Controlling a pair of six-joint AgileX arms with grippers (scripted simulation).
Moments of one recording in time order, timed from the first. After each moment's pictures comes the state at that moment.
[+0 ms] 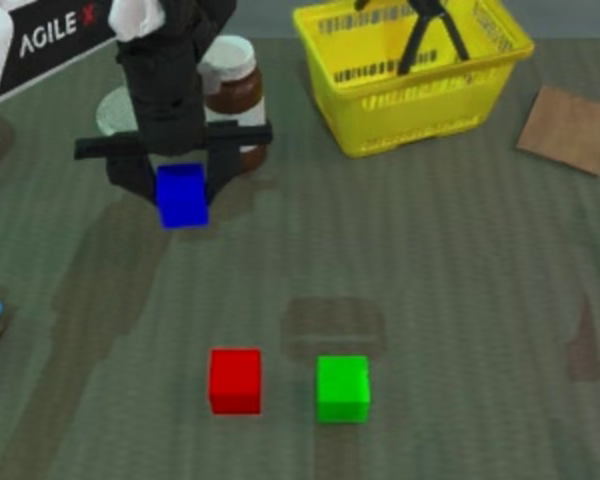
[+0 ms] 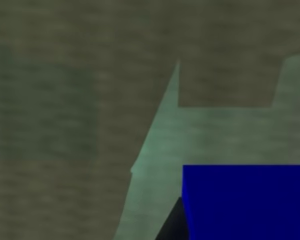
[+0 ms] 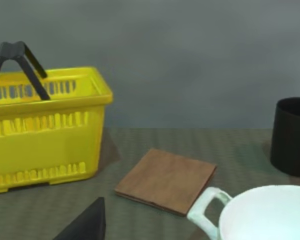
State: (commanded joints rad) left arm -0.38 2.26 1.93 -1.24 0.00 -0.47; right arm 0.01 0.00 0.00 0.00 0.00 0.00
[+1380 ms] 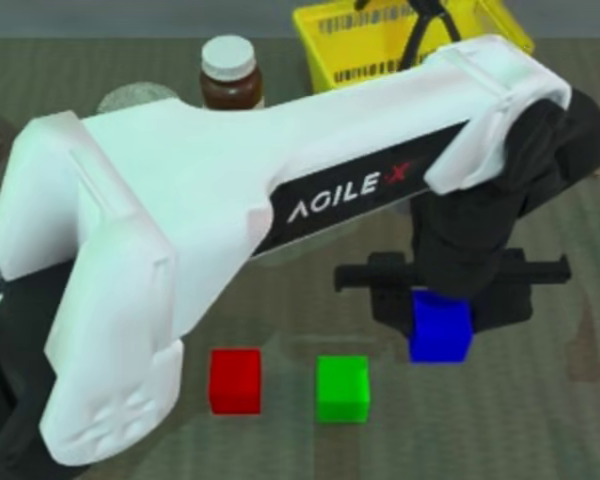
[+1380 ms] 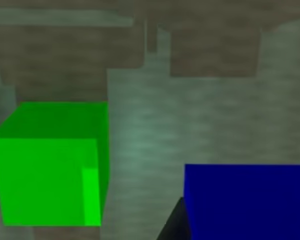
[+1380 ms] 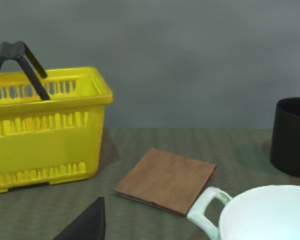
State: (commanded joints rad) left arm -0.99 2.33 2.11 -1.35 0.00 -0.98; right arm 0.01 0.00 0.00 0.00 0.00 0.00
